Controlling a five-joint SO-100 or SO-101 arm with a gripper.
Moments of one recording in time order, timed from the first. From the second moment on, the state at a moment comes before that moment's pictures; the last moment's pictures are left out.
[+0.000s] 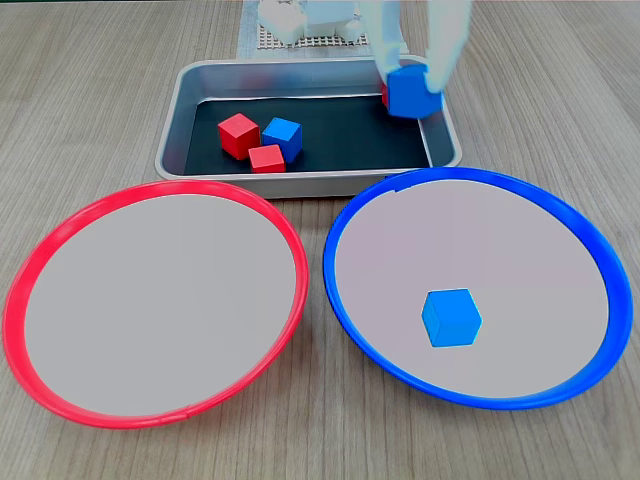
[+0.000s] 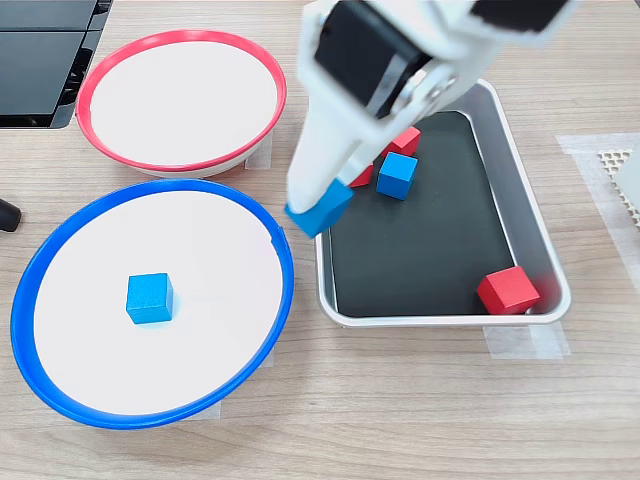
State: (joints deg) arm -11.1 96.2 94.0 69.0 -34.2
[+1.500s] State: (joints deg) arm 10.3 95.7 118.7 69.9 -76.5
